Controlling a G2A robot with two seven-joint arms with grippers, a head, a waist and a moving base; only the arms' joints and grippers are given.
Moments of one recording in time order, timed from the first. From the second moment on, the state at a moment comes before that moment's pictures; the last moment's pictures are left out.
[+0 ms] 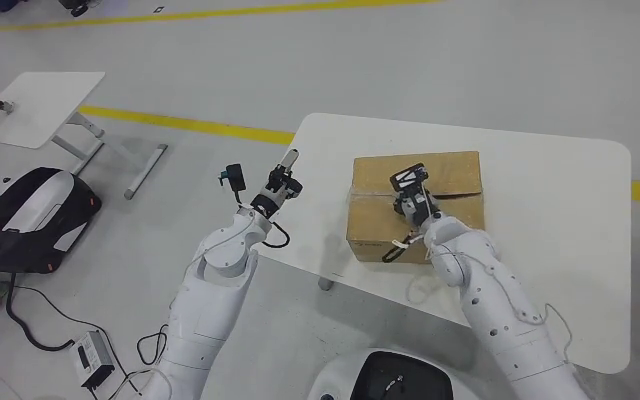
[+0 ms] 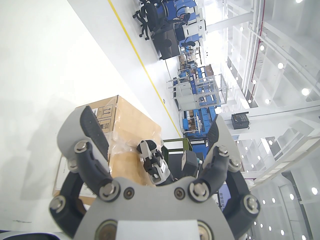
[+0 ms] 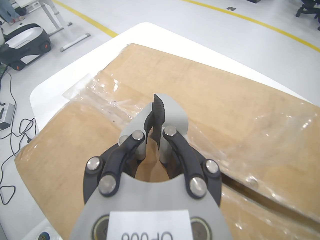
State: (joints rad) left arm 1.25 -1.25 -1.62 -1.63 -0.11 0.04 -0.28; right arm -0.69 -1.53 0.90 -1.07 -1.26 -0.10 0.32
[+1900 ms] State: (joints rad) left arm 1.25 -1.25 -1.62 -1.63 -0.11 0.04 -0.28; right arm -0.75 -1.52 0.97 -1.35 -1.38 -0.09 0.43
